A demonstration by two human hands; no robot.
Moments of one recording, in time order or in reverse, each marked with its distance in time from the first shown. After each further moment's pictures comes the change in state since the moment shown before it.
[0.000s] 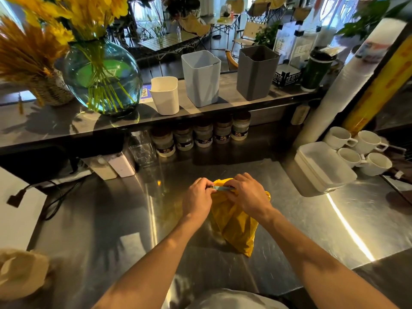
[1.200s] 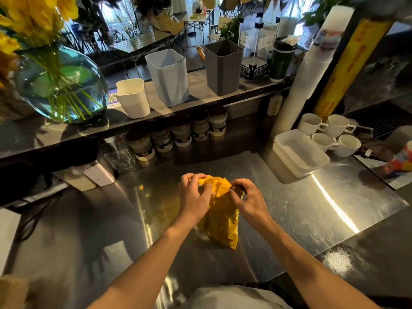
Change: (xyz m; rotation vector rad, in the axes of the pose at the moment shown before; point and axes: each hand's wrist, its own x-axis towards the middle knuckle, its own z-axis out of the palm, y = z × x) left_hand -0.016 0.033 0.025 -0.269 -0.129 0.031; right_hand -0.068 0.031 -0.001 0.784 0.206 0.461
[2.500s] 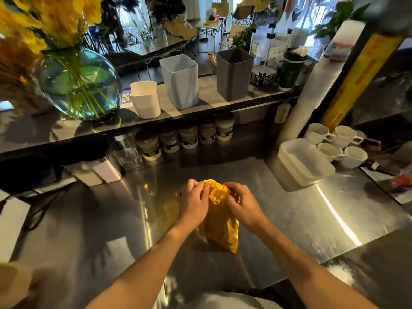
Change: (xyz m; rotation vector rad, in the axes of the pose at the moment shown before) left_hand -0.002 -0.021 -0.003 0.338 0.044 0.054; right_hand -0.002 -0.028 0.006 -0.109 -0.207 -0.020
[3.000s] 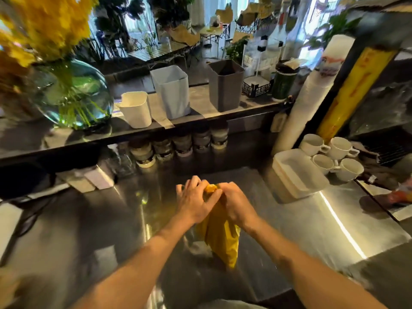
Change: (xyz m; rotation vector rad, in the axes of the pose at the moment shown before) left_hand 0.034 0.062 -0.003 0.234 -0.092 0.149; right_hand 0.045 0.008 -0.044 -0.221 -0.052 -0.395
